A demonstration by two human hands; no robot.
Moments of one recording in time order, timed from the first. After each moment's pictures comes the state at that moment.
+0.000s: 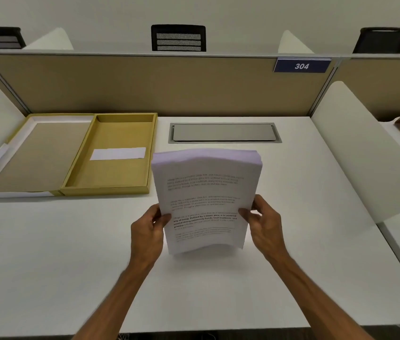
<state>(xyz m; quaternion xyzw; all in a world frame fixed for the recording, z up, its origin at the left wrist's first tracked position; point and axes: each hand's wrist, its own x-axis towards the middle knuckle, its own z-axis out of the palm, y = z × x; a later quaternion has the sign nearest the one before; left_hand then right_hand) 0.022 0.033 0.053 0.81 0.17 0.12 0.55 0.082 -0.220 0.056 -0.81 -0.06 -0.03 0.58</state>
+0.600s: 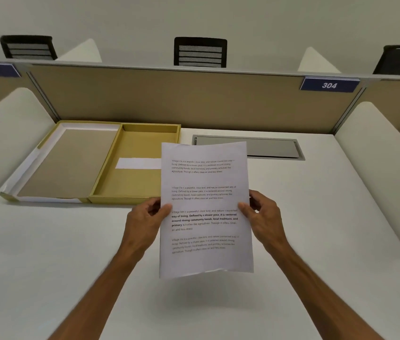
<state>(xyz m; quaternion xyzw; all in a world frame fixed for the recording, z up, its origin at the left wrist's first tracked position) 0.047 0.125 0.101 0.75 0.20 0.06 0.63 0.122 -0.140 0.097 -0.81 -0.05 0.04 0.58</state>
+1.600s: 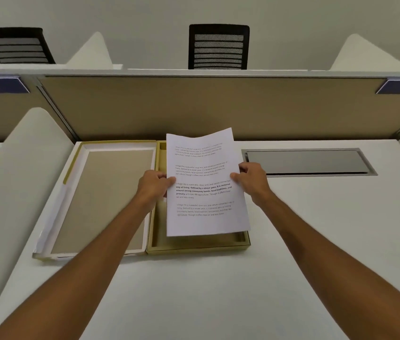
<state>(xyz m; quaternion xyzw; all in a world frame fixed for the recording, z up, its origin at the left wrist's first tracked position) 0.275 0.402 0.080 0.79 0.26 -0.06 0.55 0.333 0.151 0.078 -0.86 0.07 0.10 0.50</state>
